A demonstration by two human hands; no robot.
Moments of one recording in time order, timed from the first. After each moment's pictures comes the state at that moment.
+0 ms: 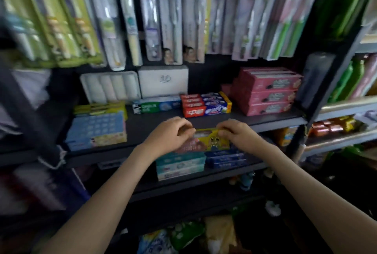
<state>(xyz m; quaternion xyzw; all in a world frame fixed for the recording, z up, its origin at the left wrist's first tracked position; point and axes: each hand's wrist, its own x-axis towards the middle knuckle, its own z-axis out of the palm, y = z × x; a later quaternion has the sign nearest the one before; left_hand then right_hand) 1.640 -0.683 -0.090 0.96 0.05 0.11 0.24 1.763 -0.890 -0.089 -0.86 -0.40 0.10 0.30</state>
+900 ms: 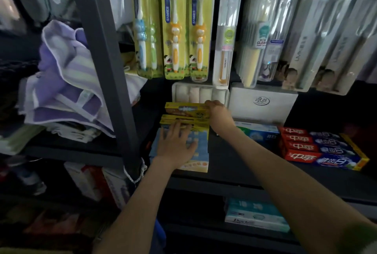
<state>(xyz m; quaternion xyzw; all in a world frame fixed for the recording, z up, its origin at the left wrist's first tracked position) 1.592 -0.467 -0.136 0.92 0.37 0.05 0.07 1.759 -0.506 -0.091 -0.81 -0.54 -0.05 0.20</state>
